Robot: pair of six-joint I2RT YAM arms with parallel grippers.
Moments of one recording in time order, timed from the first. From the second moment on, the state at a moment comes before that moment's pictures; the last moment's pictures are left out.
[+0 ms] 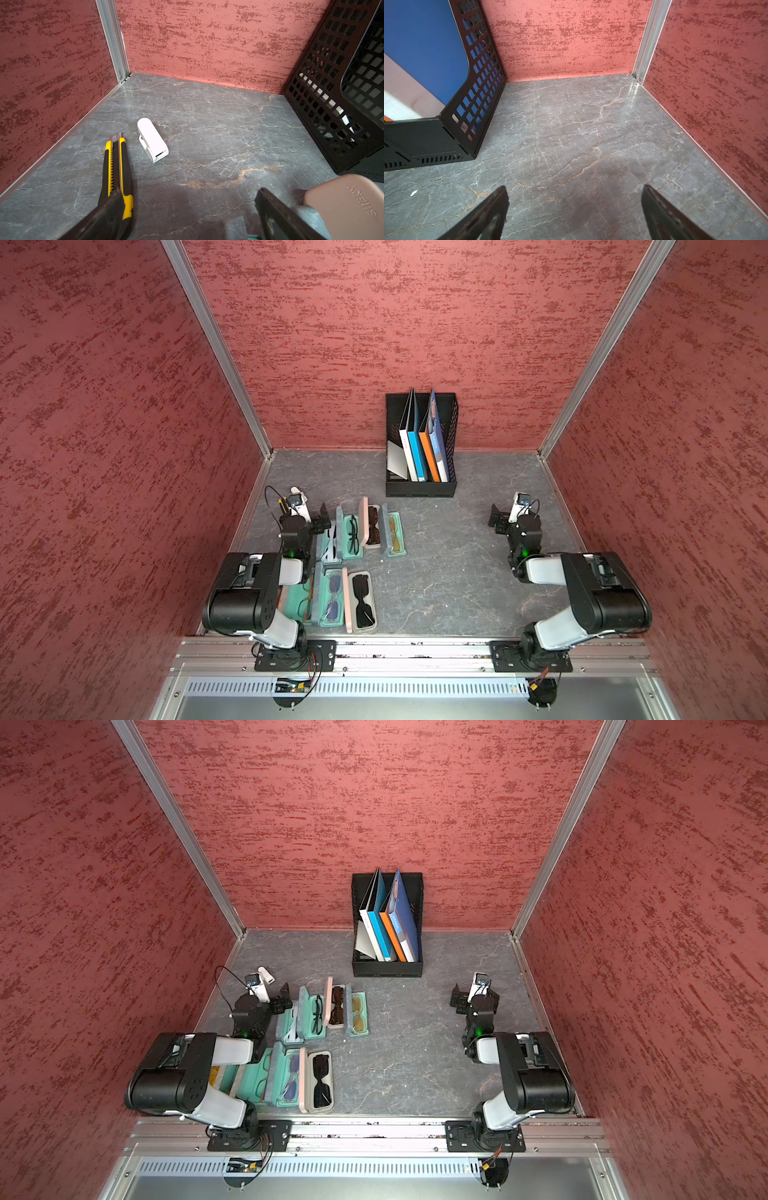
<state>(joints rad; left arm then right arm) 0.01 1.53 0.35 0.93 -0.11 -0.12 0.03 1.54 0.38 0.90 0.18 0.08</state>
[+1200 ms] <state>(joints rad) -0.75 0.89 1.00 -0.65 -0.37 -0.60 0.29 0.71 0.74 -0.34 0.04 0.44</state>
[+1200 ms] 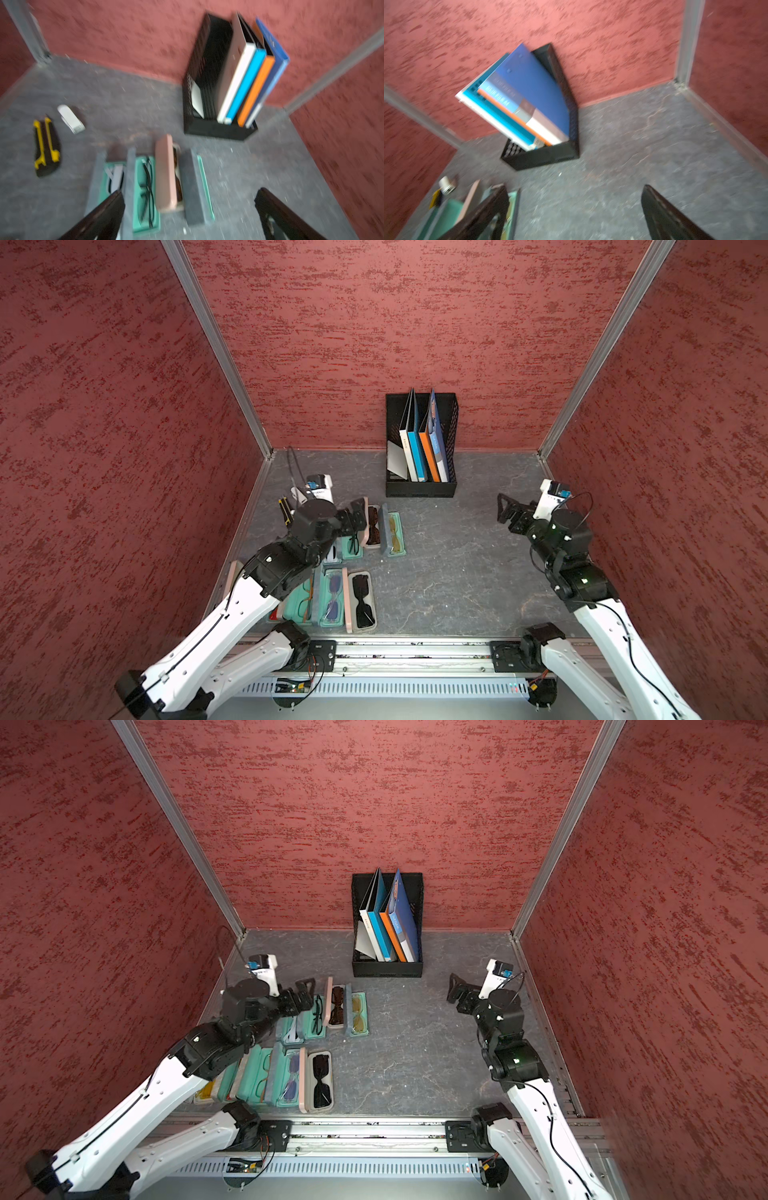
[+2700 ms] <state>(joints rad) -1.18 0.76 0.72 -1.22 -0.30 -1.16 1.20 1.54 0.86 -0.21 -0.04 0.78</state>
